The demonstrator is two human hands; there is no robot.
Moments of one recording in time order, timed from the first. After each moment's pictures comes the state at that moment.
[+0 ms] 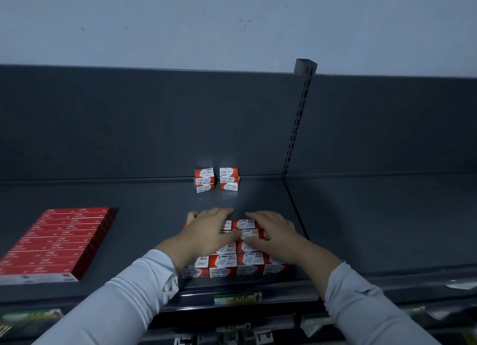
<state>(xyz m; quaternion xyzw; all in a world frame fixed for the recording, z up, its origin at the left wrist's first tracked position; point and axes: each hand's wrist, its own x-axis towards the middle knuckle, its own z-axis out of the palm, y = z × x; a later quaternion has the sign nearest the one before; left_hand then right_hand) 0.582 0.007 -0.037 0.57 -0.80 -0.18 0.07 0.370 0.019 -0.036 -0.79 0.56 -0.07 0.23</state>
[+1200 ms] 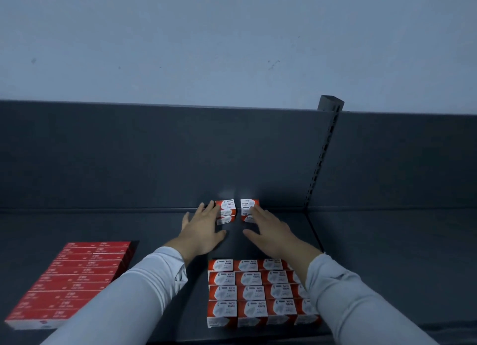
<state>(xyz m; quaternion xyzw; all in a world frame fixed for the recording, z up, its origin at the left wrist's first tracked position) 0.646 -0.067 -0.019 0.65 -0.74 -0.16 0.07 0.443 -0.064 -0.012 -0.79 0.59 -0.05 0.18</state>
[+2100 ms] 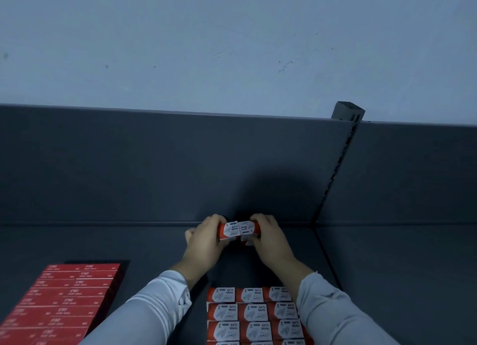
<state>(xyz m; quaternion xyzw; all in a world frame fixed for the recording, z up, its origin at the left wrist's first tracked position) 0.639 -0.099 -0.050 0.64 -0.69 -0.18 0.29 0.455 -0.114 -0.043 -0.72 0.62 -0.22 0.22</state>
